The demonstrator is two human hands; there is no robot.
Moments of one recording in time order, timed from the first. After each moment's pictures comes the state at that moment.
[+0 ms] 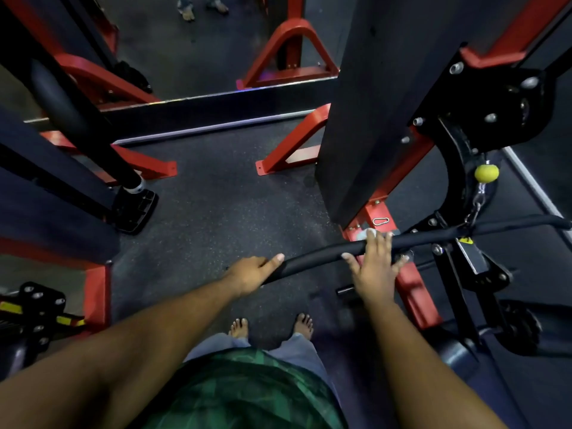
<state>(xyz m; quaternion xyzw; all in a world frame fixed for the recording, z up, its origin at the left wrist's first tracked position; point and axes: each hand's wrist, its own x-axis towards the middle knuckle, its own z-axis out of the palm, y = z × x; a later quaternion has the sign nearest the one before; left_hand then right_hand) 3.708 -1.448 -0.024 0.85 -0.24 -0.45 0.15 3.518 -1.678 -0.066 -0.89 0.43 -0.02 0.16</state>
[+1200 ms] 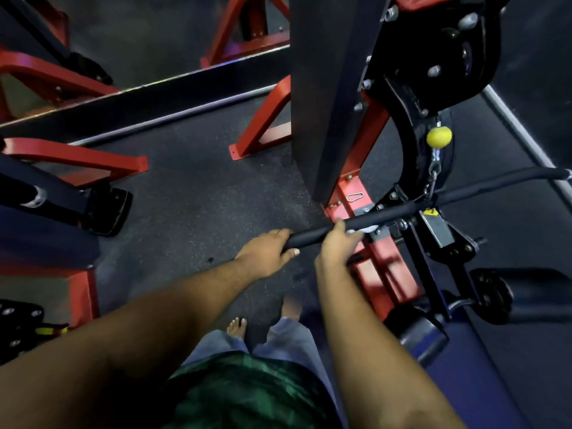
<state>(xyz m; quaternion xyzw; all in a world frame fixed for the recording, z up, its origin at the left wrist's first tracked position) 3.649 -1.596 -0.052 0.81 -0.46 -0.35 0.08 3.554 -1.720 -0.105 -0.34 0.66 -0.33 0.58</state>
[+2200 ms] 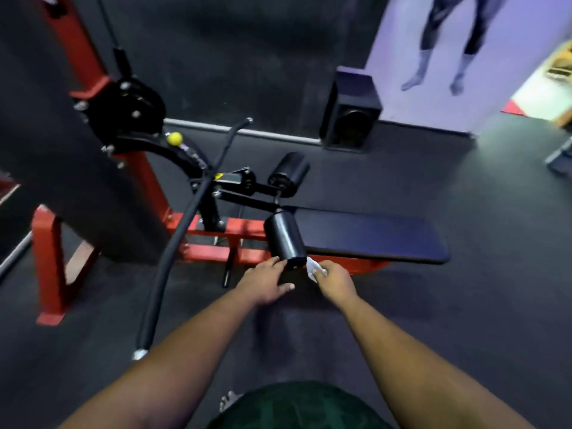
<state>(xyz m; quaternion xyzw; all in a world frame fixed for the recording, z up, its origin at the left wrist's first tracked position) 3.451 -1.465 0.035 0.45 -0.85 -0.27 -0.09 3.257 -1.391 0.037 -0.47 0.80 -0.21 0.31</state>
